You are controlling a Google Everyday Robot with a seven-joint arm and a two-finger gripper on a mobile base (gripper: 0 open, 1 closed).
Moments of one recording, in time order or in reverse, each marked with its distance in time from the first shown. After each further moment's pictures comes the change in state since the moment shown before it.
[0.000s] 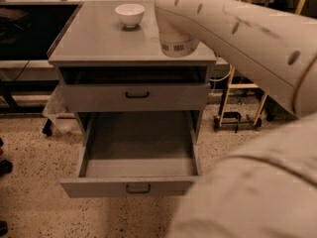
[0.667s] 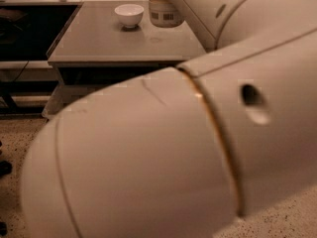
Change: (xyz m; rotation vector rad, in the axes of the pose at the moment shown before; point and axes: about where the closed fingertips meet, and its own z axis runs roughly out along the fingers) arm 0.008 0.067 0.038 -0.055 0.095 0.020
